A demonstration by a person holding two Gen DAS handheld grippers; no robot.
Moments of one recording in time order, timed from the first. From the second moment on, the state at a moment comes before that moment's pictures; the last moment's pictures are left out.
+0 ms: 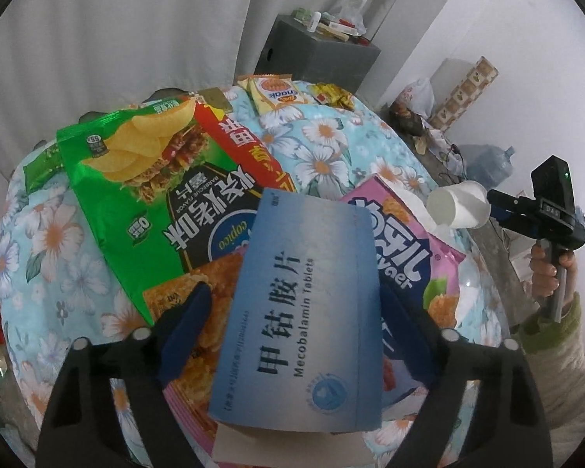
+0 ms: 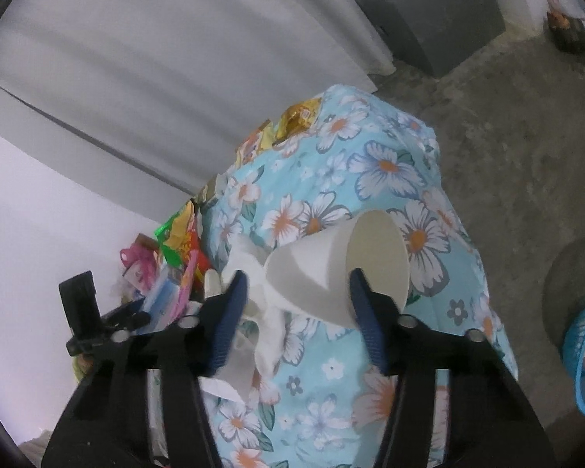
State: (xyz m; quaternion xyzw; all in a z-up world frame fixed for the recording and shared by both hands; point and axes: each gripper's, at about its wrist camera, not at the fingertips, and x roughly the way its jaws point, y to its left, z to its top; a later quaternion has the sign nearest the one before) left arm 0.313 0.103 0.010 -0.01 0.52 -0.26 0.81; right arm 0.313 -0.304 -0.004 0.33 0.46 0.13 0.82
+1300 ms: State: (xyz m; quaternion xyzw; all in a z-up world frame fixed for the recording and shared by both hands) left arm 0.220 0.018 0.107 -0.01 0.43 -0.35 0.83; right arm 0.169 -0.343 0.074 0.34 0.36 0.12 0.86
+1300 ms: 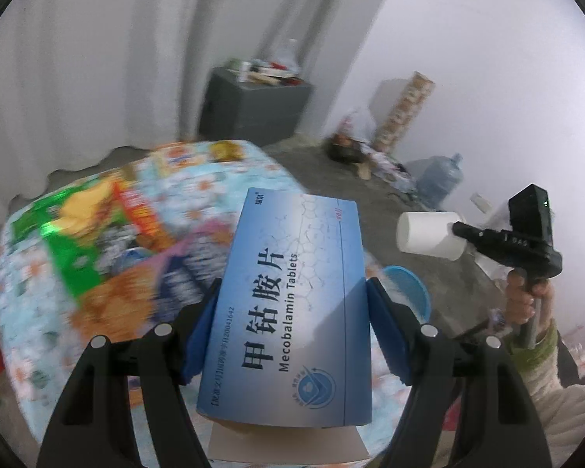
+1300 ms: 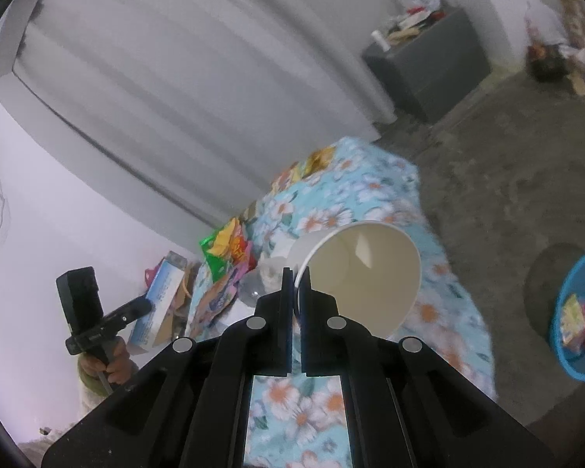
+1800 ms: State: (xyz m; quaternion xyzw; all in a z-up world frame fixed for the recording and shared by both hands) left arm 0.199 -0.297 0.044 0.10 0.50 -0.51 0.69; right arm 0.032 -0.498 0.003 0.44 0.33 -0.08 0.83
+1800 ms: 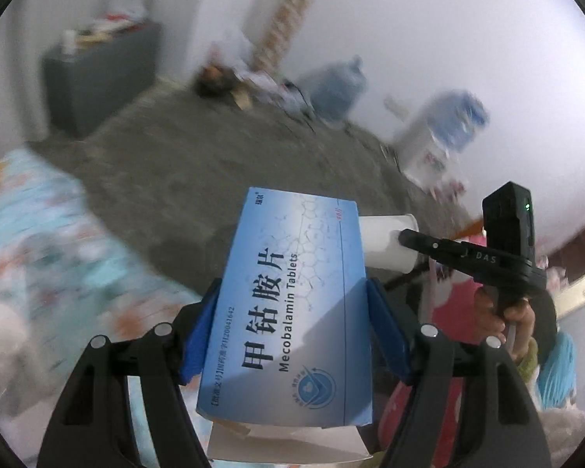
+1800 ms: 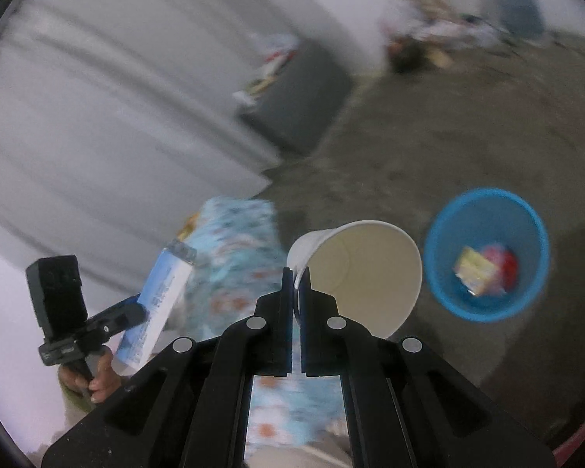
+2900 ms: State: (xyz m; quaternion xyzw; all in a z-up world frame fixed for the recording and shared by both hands) left arm 0.170 -0.485 -0.060 0.17 0.54 -0.49 0.66; right arm 0.023 -0.583 -0.095 0.43 0.38 -0.25 0.78
